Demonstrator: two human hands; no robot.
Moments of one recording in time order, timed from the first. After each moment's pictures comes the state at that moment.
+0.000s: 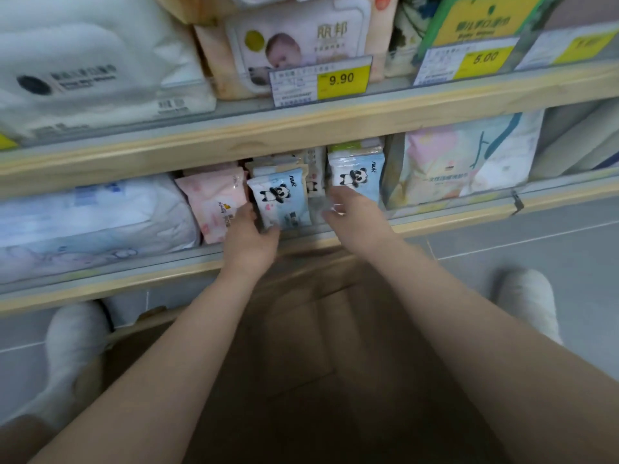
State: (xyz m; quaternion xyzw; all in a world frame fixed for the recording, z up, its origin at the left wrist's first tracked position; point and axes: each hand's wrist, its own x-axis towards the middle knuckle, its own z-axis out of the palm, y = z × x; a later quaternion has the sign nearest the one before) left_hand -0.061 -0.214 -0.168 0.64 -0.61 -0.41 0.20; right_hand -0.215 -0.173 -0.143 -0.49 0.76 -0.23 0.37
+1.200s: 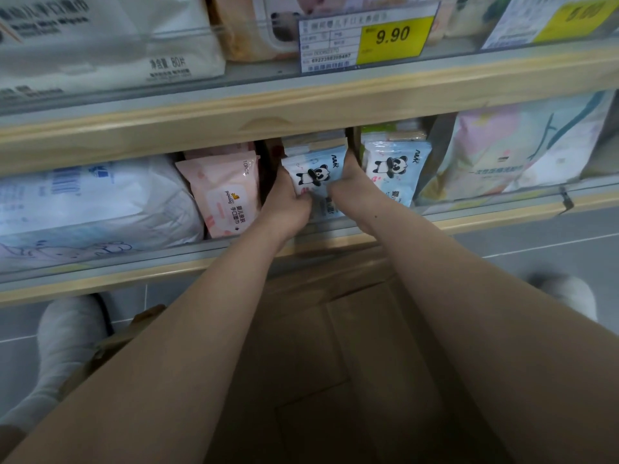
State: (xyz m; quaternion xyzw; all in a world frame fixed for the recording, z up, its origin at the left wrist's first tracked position) left_hand -0.094 -0.261 -0.191 0.55 -0.62 -0.52 0.21; right_hand -0.203 -0.229 -0.160 -0.39 0.70 -0.34 0.50
